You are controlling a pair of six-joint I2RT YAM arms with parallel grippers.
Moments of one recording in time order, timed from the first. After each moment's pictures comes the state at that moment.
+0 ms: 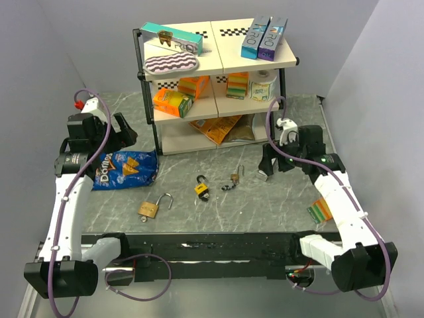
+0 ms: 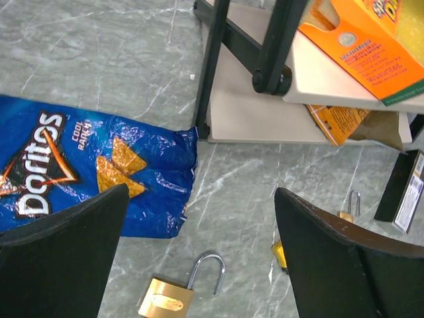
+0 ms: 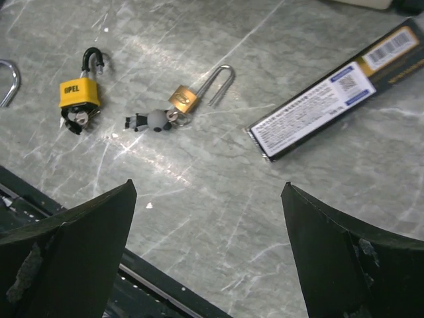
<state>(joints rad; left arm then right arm) 0.05 1.03 1.15 -0.62 0.15 -0.34 0.13 1.06 1.00 -0.71 -0.38 -0.09</state>
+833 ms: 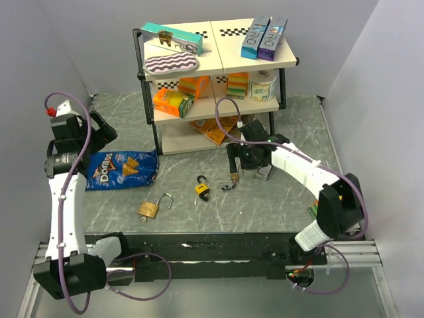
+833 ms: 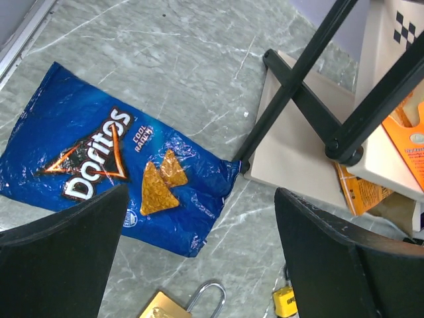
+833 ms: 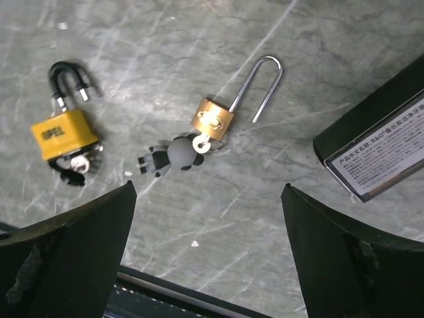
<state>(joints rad) 0.22 1.04 1.15 -0.62 0.05 -0.46 0.51 1.52 1.16 -0.70 -0.03 0.28</state>
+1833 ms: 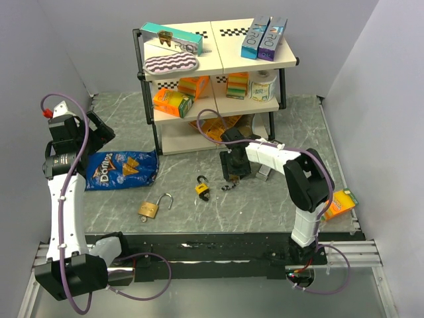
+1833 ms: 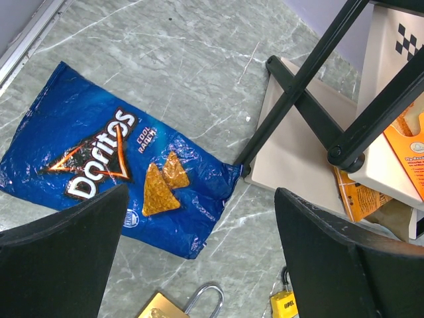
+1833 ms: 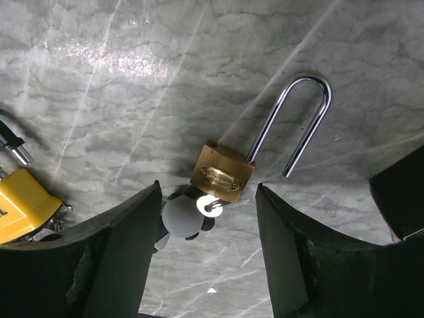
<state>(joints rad) 0.25 1.04 1.15 -0.62 0.05 -0.48 0.59 1.86 1.26 -0.69 0.05 0.42</state>
